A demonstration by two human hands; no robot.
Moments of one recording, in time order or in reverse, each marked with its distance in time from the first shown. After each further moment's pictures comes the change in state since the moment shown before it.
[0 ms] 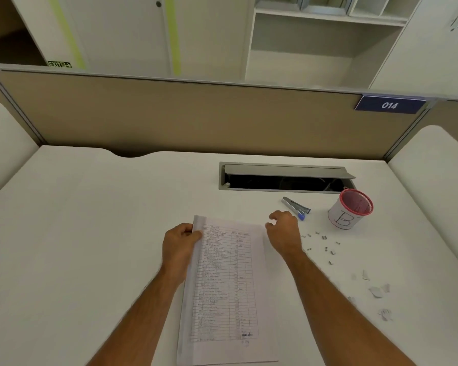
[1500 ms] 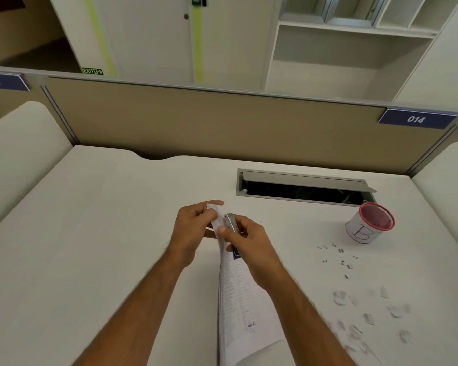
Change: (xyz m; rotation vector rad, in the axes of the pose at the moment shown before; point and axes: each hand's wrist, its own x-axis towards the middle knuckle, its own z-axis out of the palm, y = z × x) left_hand -0.016 0.074 -0.008 0.021 -0.081 0.185; right_hand -0.111 -0.129 -0.022 0.797 -0.481 -0.095
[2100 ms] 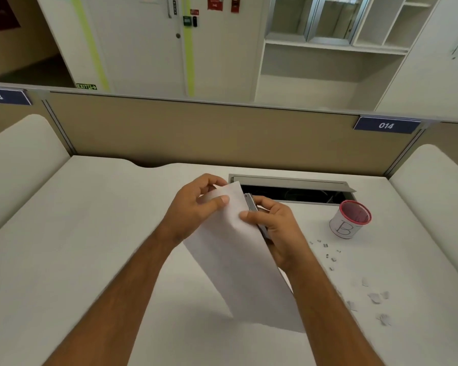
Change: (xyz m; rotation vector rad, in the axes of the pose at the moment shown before) left_hand -0.036 0.074 -0.006 0.286 -0.211 0.400; right_hand -0.052 -0.062 -0.051 0.412 -0.091 -0.042
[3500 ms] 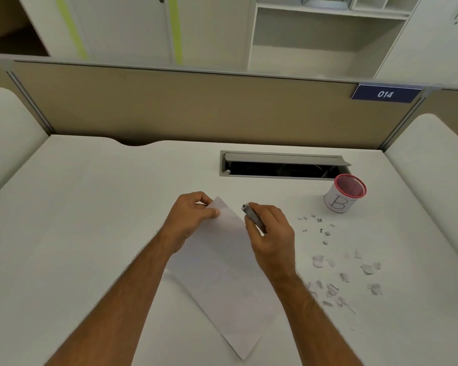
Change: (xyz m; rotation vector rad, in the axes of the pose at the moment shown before) left_hand -0.016 -0.071 0.040 -0.049 -0.024 -0.476; right_hand -0.016 0.091 -0.033 -1.098 0.523 -0.710
